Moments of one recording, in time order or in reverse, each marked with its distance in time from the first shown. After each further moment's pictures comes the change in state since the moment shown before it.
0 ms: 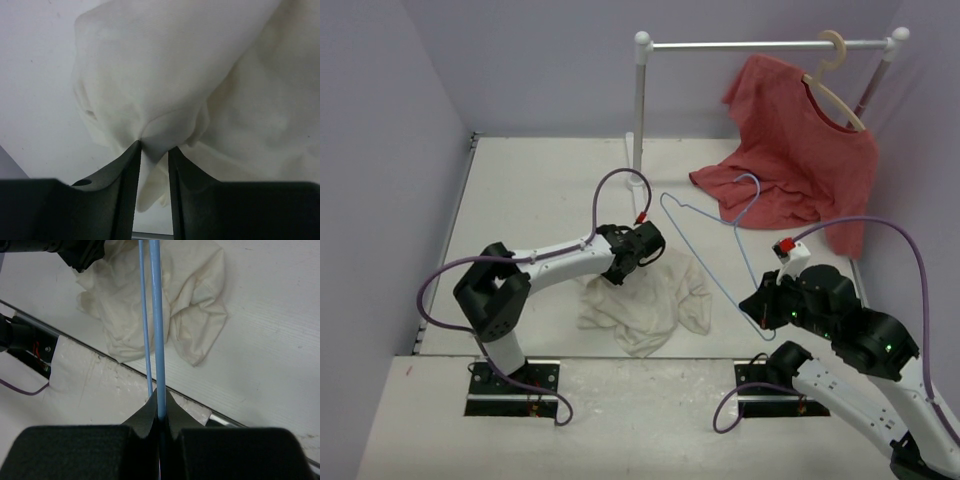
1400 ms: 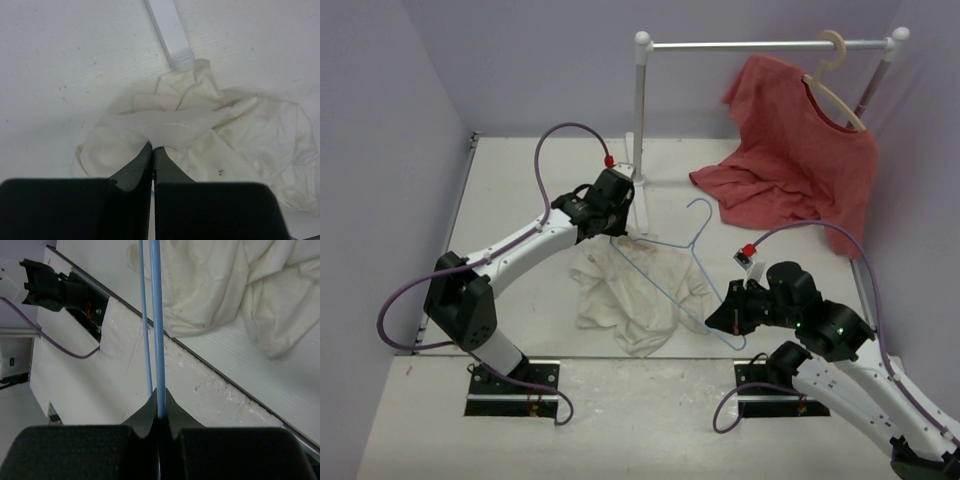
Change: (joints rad) left arm 0.221 -0.136 0.095 0.258 0.280 -0.136; right arm 0.000 0.020 -0.256 0.245 -0.353 0.132
